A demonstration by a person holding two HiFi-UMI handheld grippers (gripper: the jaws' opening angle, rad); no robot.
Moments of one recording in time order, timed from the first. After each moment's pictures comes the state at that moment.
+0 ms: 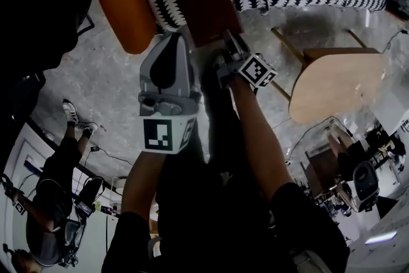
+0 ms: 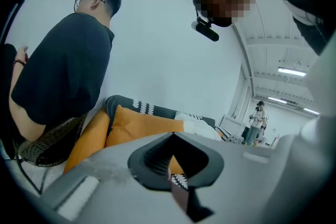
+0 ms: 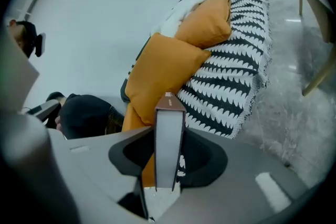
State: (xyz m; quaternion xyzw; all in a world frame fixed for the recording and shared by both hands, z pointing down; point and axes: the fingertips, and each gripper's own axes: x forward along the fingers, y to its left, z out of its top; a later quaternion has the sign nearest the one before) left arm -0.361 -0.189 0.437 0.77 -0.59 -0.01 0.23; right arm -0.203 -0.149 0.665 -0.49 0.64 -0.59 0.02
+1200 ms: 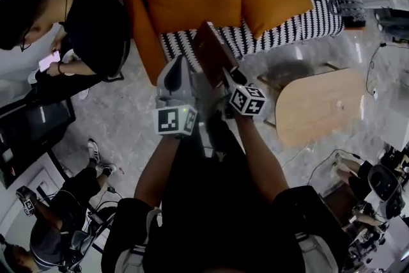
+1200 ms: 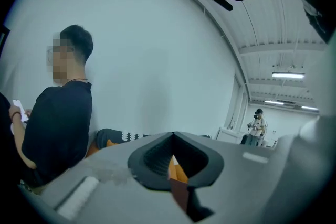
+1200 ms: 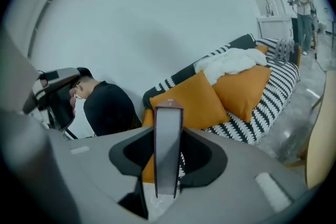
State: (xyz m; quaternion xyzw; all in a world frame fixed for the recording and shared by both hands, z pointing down) left arm -0.359 -0.188 0.256 0.78 -0.60 -0.05 0.17; right arm -0.195 -0.155 0.430 -0.52 0.74 -0.42 -0.12
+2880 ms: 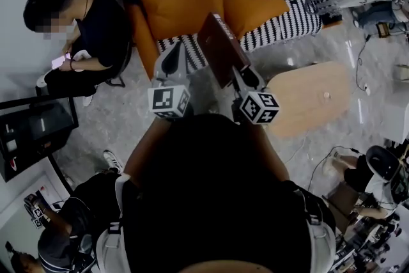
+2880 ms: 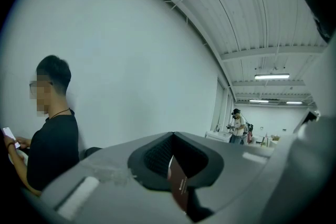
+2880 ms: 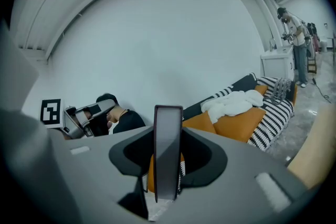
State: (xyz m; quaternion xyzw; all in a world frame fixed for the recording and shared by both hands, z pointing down) left arm -0.322 -0.143 0.132 0.83 -0.55 -0.05 0.11; right arm -0.140 -0.087 0.199 -0.54 0.78 -0.30 -0.05
